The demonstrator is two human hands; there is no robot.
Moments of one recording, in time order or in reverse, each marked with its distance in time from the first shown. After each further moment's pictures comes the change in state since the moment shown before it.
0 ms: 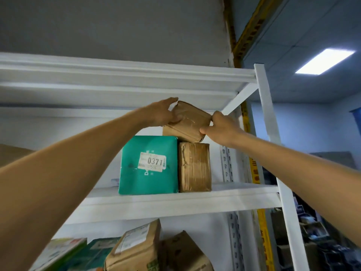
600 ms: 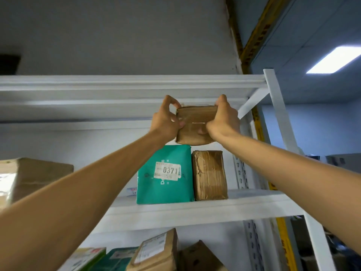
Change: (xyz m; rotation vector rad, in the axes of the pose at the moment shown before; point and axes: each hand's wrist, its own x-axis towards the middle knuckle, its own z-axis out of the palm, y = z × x) left_hand -0.026 -0.002 0.011 -0.452 0.422 0.062; right_hand 0.011 -0.046 0.013 0.232 0.346 0.017
